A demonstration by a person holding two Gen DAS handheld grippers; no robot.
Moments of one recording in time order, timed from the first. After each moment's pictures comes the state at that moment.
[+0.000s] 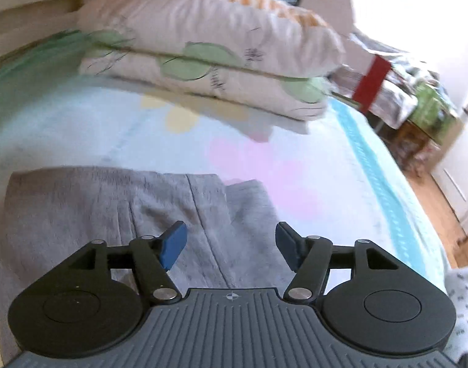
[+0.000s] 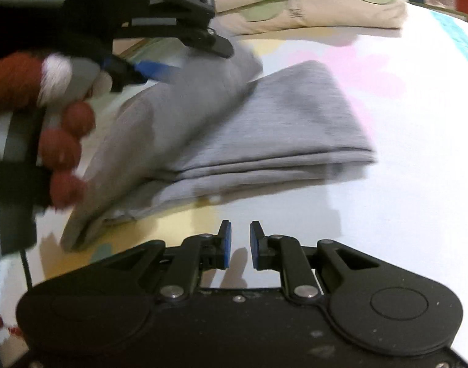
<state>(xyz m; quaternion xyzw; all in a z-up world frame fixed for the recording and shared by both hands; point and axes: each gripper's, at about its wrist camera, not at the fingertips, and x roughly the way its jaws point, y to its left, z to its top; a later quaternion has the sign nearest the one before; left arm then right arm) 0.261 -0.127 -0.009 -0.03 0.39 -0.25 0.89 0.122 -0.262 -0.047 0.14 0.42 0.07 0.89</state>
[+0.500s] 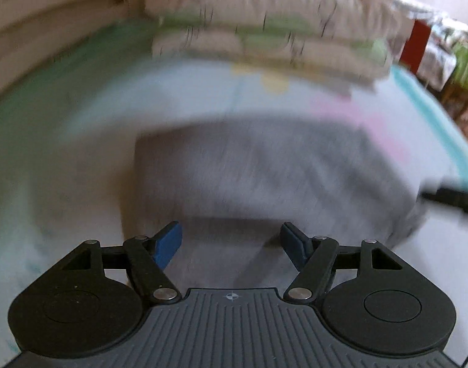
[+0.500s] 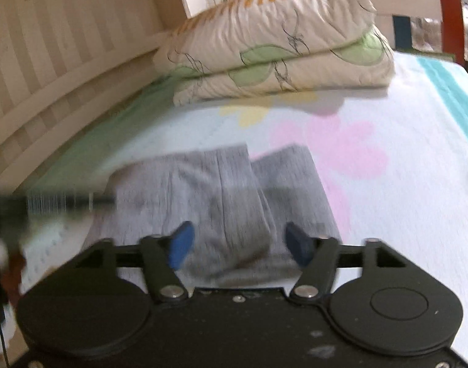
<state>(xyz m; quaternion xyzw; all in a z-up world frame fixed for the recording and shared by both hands) 0.249 -0.019 -0.053 0.06 0.43 -0.17 0.88 0.167 -0.280 -0.002 0.13 0.33 0.06 0.93</state>
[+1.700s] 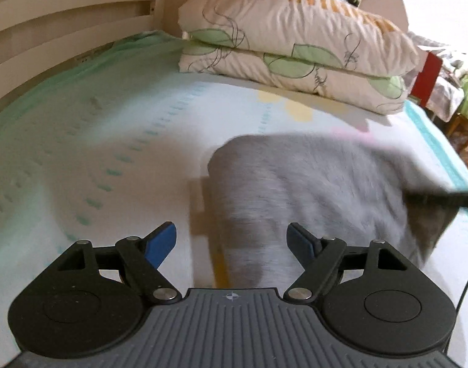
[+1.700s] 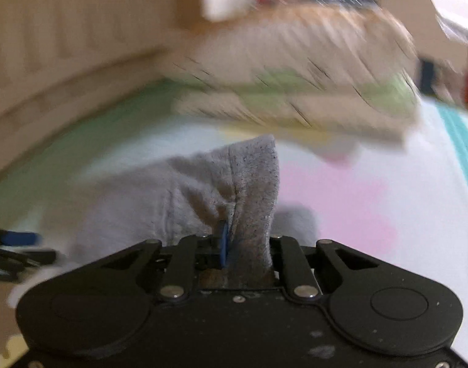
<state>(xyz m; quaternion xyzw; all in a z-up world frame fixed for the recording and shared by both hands) 0.254 0.017 -0.038 0.02 0.39 -0.15 0.91 0.238 -0.287 -0.006 0.07 0.38 0.04 0.92</state>
